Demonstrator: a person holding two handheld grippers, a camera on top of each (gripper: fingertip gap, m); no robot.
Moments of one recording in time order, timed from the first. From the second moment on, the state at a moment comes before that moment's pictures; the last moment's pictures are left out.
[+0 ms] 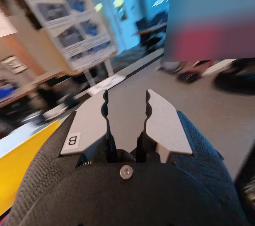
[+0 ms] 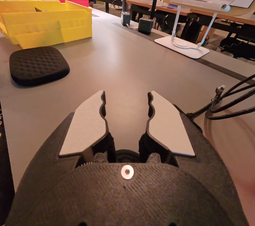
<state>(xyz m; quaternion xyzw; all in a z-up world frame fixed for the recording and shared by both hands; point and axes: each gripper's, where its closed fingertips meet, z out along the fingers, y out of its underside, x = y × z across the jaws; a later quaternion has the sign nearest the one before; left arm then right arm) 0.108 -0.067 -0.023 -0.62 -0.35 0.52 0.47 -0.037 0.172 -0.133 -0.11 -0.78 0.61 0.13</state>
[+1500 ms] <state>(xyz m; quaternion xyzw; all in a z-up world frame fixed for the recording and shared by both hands) 0.154 -0.299 -0.109 -0.77 -0.43 0.47 0.01 -0.036 0.170 -0.136 -0.10 -0.78 0.60 0.14</state>
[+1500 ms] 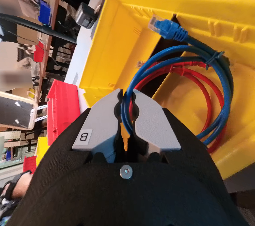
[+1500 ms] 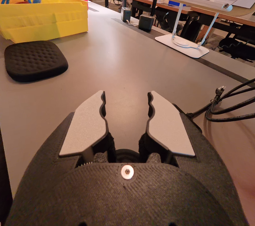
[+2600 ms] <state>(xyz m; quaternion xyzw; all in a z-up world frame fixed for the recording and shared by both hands) 0.033 -0.002 -0.058 -0.55 -0.21 0.76 0.28 0.033 0.154 -0.070 0.03 -0.62 0.78 0.08</state>
